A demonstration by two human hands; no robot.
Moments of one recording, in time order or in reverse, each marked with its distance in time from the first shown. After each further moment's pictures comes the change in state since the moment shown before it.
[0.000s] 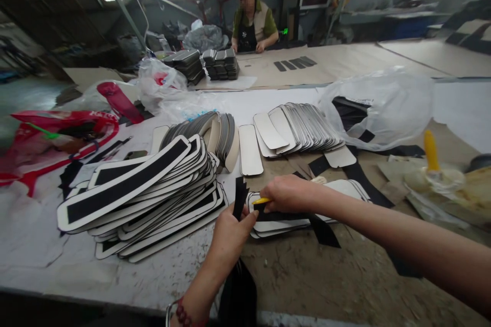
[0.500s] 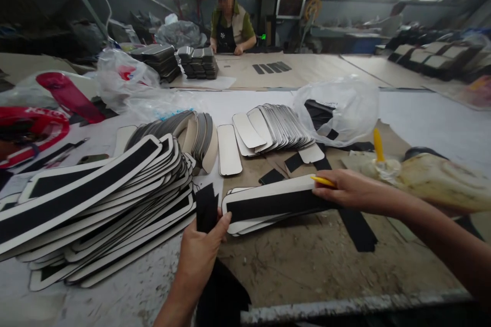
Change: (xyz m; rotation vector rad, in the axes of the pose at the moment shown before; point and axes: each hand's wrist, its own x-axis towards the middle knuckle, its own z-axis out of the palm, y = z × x) left_hand -0.019 -0.008 -0.003 -0.113 0.159 -0.052; right_hand -0.133 0.075 0.019 0.219 0.159 0.412
